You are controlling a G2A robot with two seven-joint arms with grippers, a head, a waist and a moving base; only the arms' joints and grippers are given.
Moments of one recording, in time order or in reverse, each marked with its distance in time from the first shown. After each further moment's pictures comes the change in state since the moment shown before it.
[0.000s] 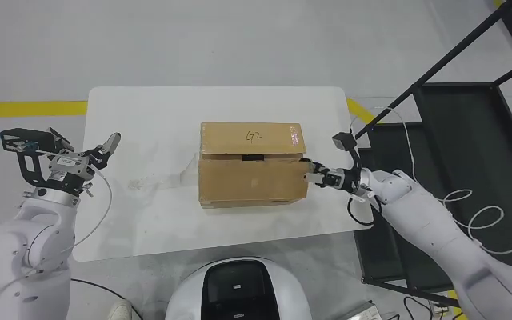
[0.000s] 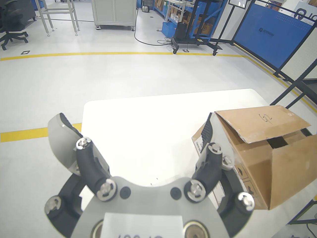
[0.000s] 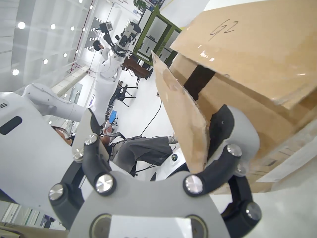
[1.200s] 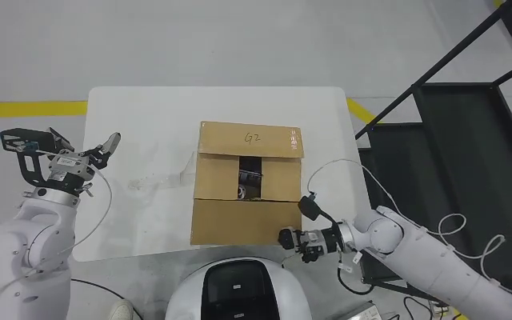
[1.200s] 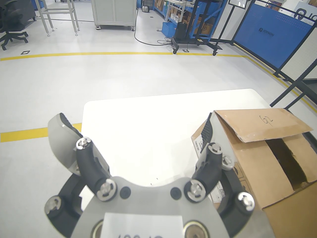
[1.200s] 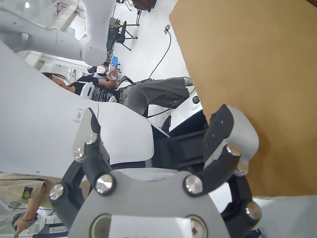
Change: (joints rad) left arm 0.000 0.000 0.000 0.000 0.000 0.000 0.000; right arm -0.316 0.120 0.017 -0.452 -0.388 0.225 -0.040
